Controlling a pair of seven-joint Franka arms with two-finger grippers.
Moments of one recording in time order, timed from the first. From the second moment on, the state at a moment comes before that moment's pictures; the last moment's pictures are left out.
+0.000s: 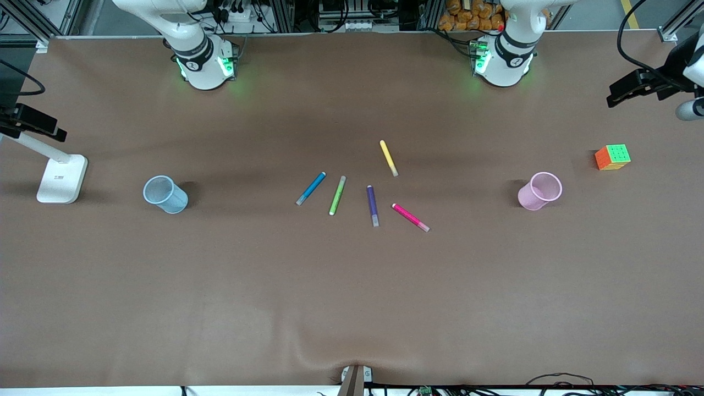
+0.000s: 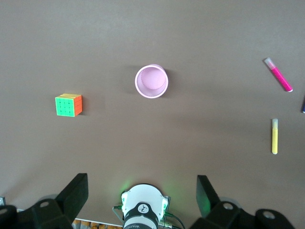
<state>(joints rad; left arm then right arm) 0.16 -0.12 -0.17 -1.62 0.03 1.35 -0.15 -0.01 0.02 -0.12 -1.49 0.05 1.41 -0.01</state>
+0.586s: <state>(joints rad) 0.13 -0.04 -0.21 -1.62 0.00 1.38 -0.18 -0.01 0.03 -0.12 -1.49 0.05 1.41 -0.01</state>
